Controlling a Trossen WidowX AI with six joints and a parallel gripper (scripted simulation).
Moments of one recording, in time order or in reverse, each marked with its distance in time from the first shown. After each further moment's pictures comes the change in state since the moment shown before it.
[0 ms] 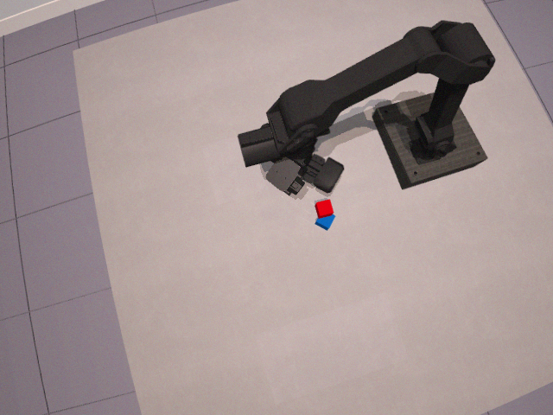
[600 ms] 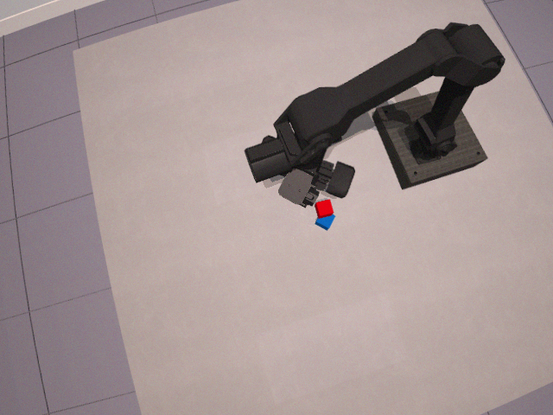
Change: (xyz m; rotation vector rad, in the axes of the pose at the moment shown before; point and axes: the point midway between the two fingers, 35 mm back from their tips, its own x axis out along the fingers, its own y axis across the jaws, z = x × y) arm -0.020 0.025 0.016 -0.162 -0.008 -0.002
